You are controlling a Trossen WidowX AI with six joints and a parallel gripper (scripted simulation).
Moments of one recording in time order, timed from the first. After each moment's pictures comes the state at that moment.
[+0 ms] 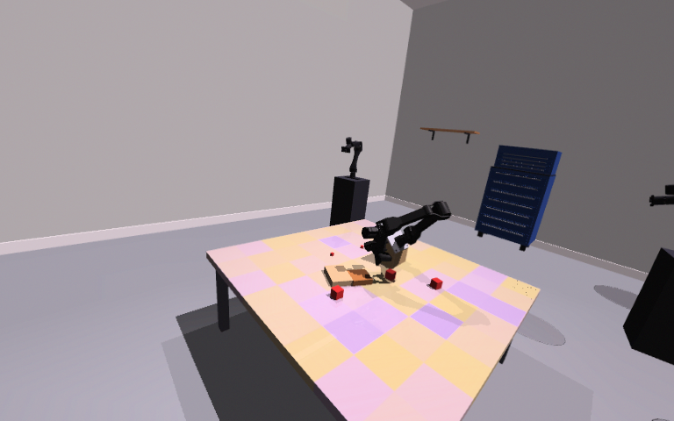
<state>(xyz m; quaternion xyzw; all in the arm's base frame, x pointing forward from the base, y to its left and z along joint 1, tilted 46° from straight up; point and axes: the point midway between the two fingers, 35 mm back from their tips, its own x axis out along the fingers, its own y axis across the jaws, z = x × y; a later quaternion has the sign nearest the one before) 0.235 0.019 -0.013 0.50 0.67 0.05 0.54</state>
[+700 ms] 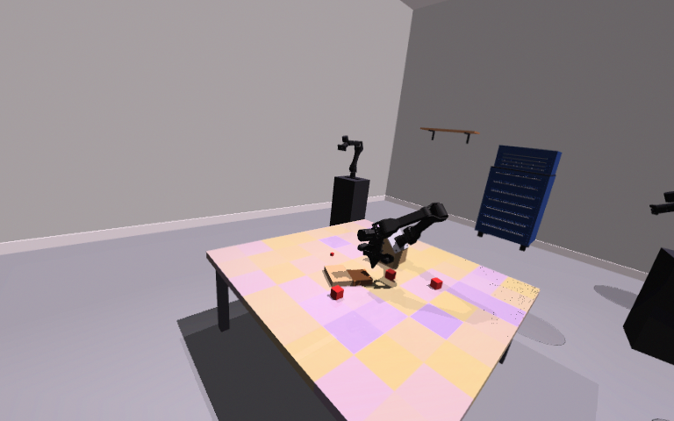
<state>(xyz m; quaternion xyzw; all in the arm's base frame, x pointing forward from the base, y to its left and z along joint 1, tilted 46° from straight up) 0.287 0.017 -0.001 0.32 0.64 0.23 0.66</state>
